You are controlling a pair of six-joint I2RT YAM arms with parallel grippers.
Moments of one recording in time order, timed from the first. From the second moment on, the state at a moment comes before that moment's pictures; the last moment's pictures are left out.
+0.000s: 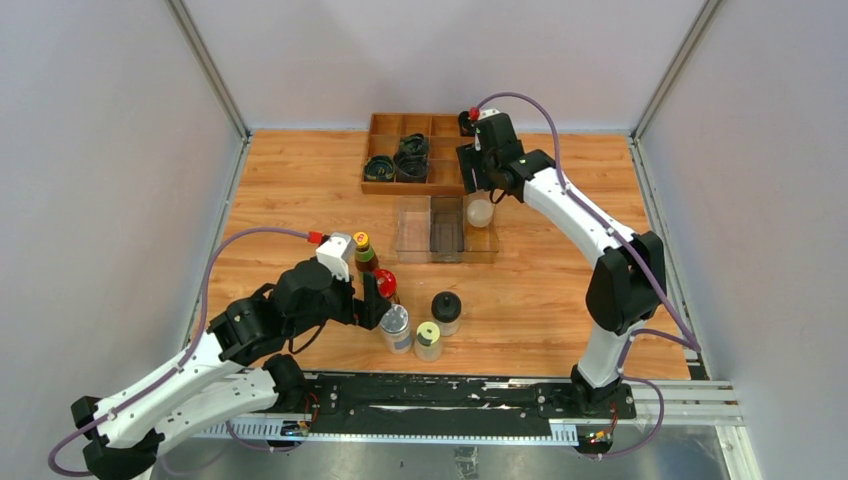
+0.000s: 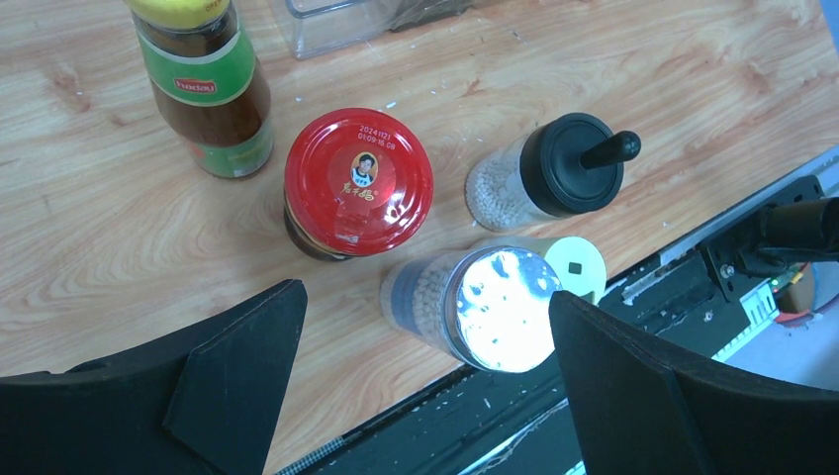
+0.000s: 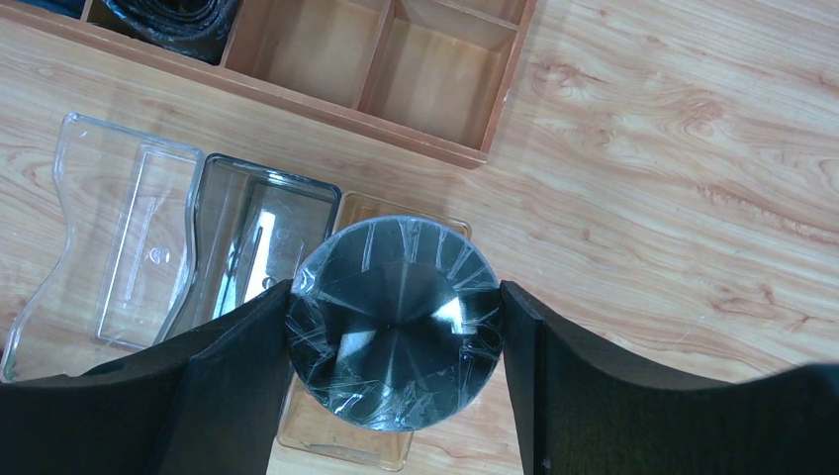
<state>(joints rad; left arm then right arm) -0.92 0.62 0.73 -0.68 -0.20 -0.53 0.50 1.78 1.63 -0.57 0.23 0.09</state>
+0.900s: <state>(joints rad) -0.92 0.62 0.73 -0.68 -0.20 -0.53 0.50 1.75 1.57 -0.53 0.21 0.10</state>
